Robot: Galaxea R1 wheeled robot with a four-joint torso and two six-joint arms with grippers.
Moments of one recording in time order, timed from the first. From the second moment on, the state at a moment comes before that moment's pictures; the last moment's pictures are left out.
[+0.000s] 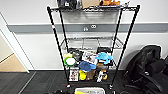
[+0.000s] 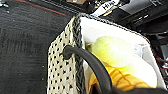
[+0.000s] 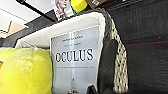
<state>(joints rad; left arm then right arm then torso) 0.70 2.68 -2.13 -0.41 0.34 -0.01 -0.76 2.69 -2.14 0.26 -0.23 0.02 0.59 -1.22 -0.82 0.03</state>
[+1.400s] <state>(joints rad) 0.70 2.70 -2.13 -0.41 0.34 -0.01 -0.75 2.69 -2.15 0.24 -0.26 0.02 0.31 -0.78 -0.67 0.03</state>
